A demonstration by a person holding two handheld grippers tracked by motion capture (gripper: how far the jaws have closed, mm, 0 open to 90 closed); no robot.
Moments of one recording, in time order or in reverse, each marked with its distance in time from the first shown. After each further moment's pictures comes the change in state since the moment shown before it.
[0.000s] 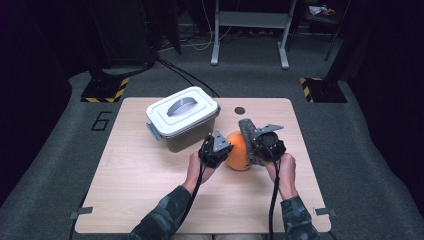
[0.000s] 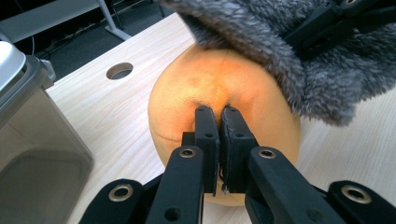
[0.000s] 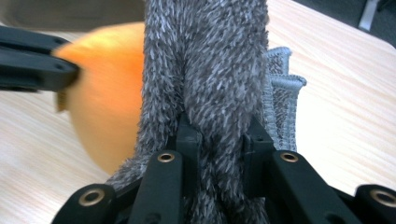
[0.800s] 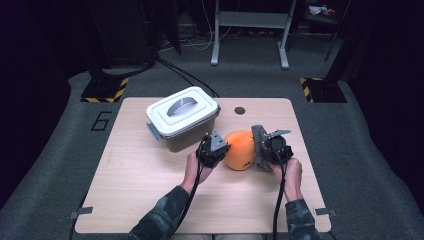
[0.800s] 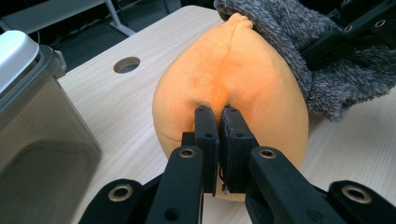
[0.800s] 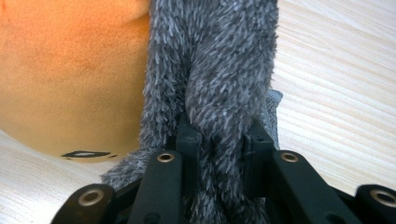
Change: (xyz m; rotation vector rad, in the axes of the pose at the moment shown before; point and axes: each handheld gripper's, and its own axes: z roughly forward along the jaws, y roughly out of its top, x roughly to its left) left arm 0.005 -0.005 -0.003 0.008 0.017 -0.016; right arm -0.025 -0.027 0.022 0.074 -0.035 0.072
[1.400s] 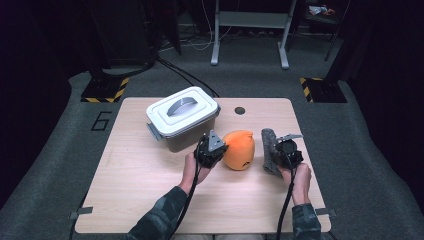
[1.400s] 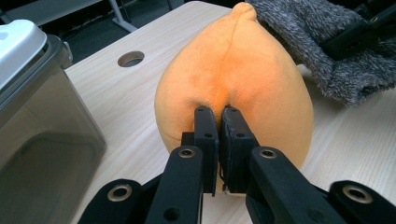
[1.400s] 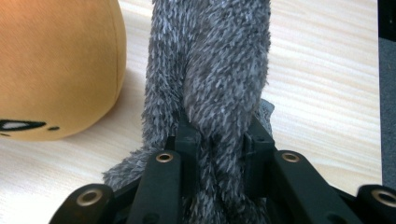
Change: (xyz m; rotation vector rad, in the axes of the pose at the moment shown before) left arm 0.004 -0.005 -0.003 0.010 0.009 -0.008; right arm -0.026 -0.024 0.001 0.028 -0.026 0.084
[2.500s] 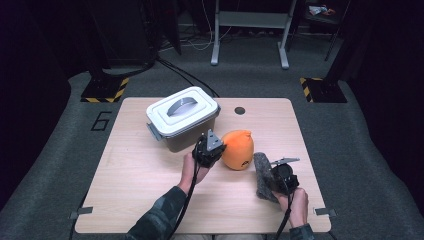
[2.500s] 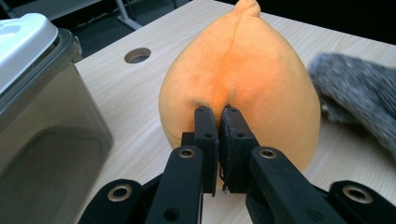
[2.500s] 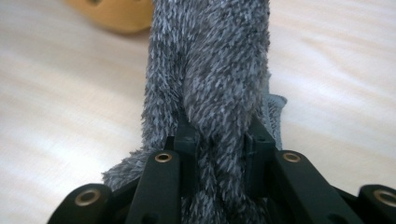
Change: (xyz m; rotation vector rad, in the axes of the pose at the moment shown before) left arm 0.005 -0.001 -0.001 0.011 0.018 -0.010; right arm 0.039 -0.061 -0.019 0.088 0.132 0.000
